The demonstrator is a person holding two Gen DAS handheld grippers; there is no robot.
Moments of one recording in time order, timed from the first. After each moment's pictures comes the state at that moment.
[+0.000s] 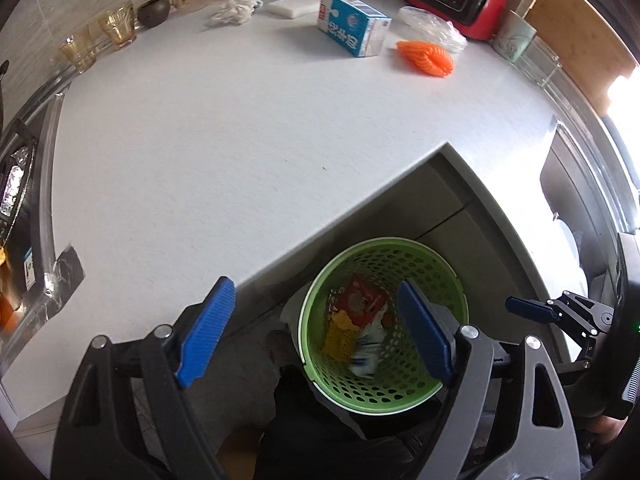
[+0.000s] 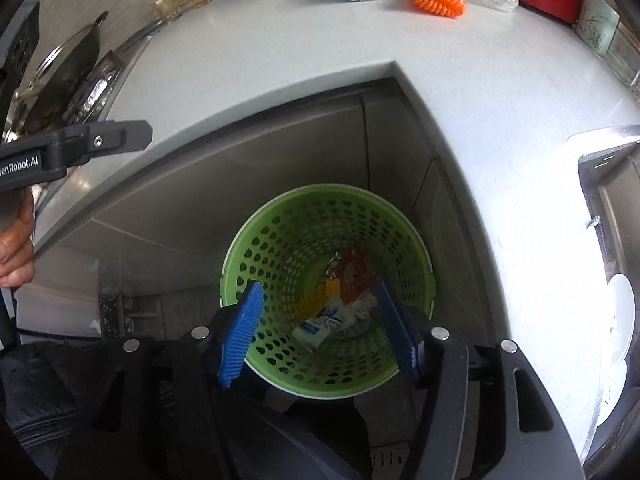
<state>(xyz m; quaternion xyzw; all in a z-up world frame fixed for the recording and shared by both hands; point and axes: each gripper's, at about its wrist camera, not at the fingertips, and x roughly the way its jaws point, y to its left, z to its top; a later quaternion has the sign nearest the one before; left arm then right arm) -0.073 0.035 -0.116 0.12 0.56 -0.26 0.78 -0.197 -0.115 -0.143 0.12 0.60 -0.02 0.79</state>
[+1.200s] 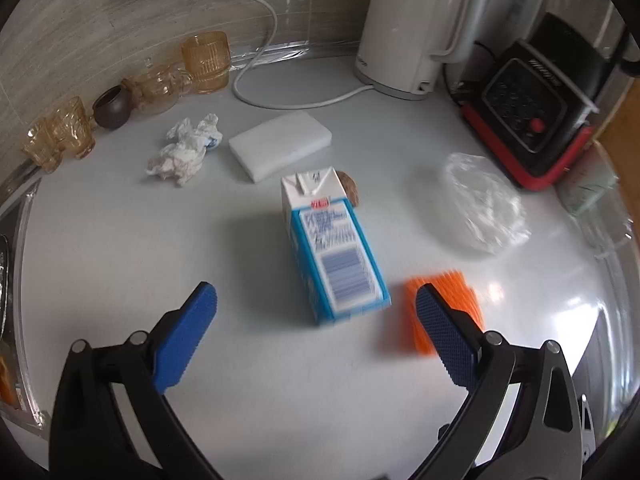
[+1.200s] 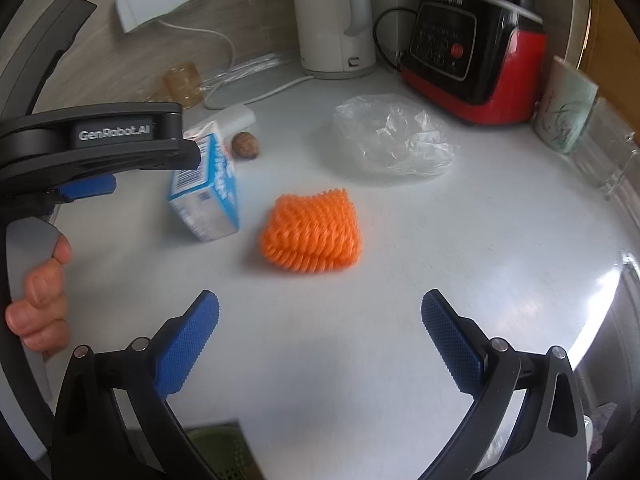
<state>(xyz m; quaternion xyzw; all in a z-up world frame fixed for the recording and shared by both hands) 0.136 -0.167 -0.092 0.06 0.51 -0.17 0.84 -0.010 -0.269 -0.115 0.13 0.47 -0.14 0.86</state>
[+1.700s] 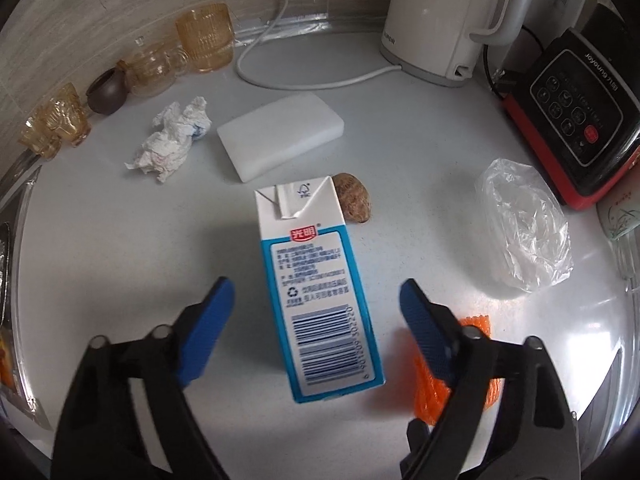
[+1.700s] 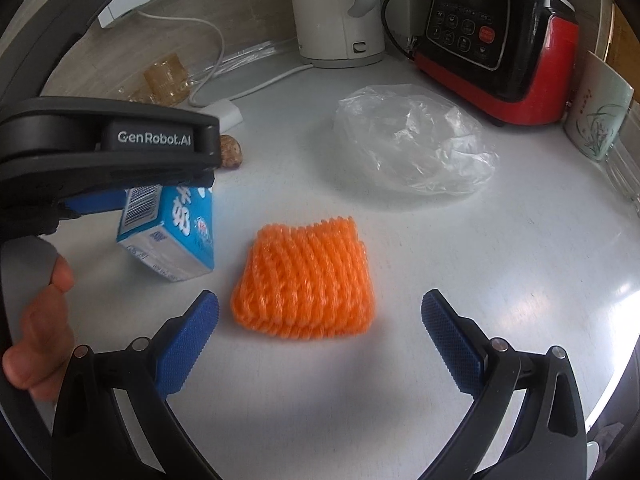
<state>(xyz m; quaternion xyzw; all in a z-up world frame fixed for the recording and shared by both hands) 0.172 -0.202 -0.123 0.07 0.55 -0.11 0.83 0.041 -0.287 -0.144 0.13 0.48 -0.13 0.86</state>
